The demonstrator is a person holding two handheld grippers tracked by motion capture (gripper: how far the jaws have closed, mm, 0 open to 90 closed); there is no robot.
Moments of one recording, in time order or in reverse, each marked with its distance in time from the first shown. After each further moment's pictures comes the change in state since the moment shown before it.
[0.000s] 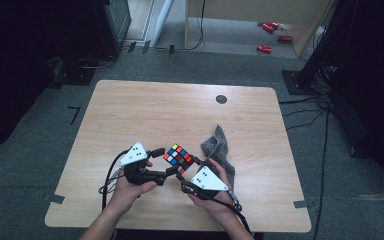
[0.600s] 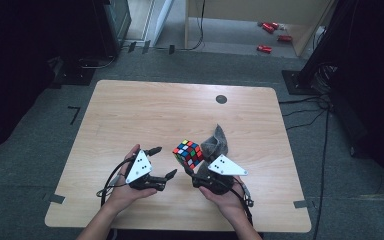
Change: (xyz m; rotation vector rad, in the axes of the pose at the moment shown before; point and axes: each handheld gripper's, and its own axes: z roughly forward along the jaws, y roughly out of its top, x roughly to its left) left arm -0.007 -0.023 0.010 -0.022 0.137 0.337; right arm -0.030 0.022 -0.021 0.051 0.086 0.254
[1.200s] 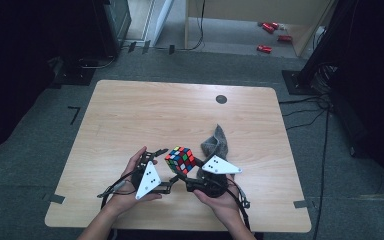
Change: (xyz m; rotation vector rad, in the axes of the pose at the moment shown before) left arm -0.019 -0.009 0.010 -0.089 0.063 0.276; right arm 0.015 0.002 0.007 0.077 0.076 0.092
